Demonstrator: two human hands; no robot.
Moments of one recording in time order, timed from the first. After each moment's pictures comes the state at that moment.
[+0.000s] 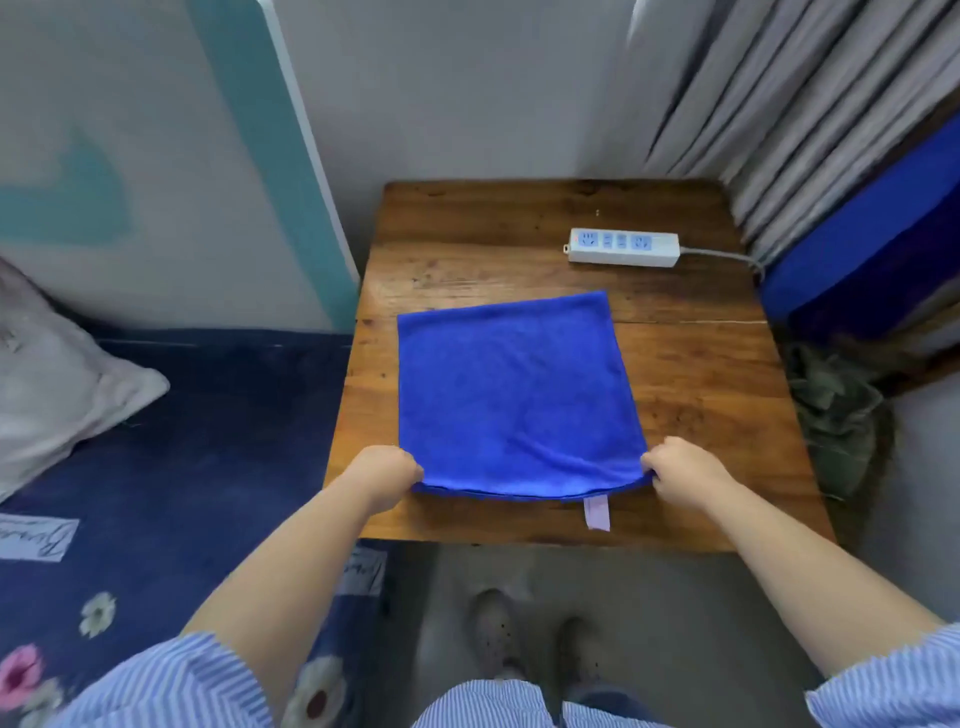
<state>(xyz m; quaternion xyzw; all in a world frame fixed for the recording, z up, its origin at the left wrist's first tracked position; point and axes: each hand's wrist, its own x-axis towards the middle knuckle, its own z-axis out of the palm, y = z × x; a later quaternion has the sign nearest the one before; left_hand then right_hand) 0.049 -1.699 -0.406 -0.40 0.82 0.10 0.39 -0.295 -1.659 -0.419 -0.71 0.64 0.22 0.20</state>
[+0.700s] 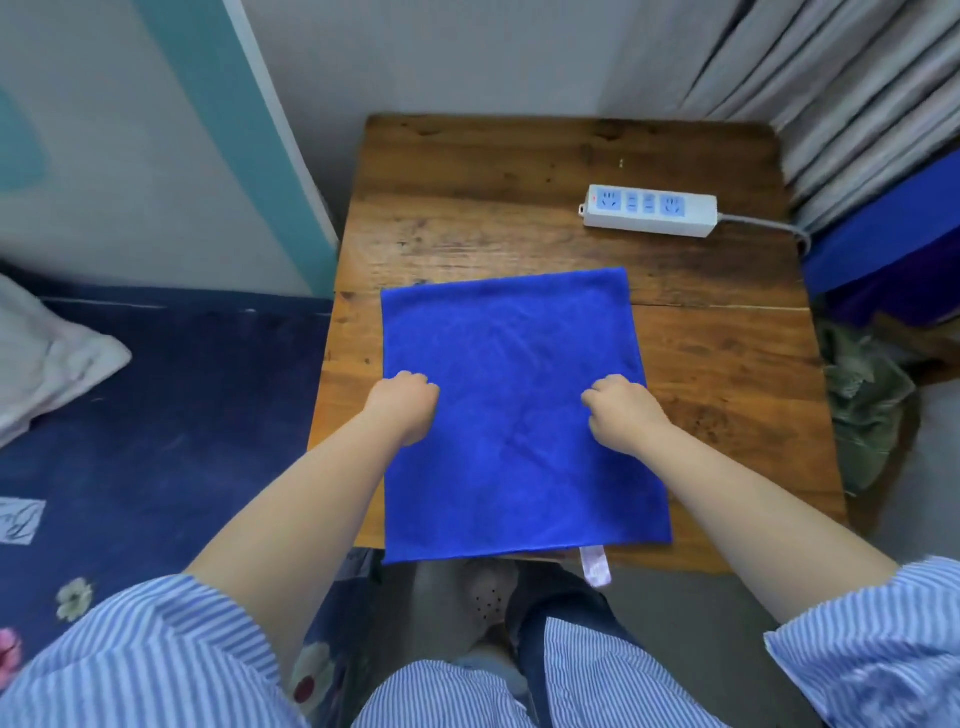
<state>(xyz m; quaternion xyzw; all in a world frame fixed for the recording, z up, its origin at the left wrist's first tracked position) 0.008 -1.779 -0.429 -0.52 0.78 0.14 0.31 -0.241 -1.748 -0.441 -0.76 0.60 0.21 0.16</state>
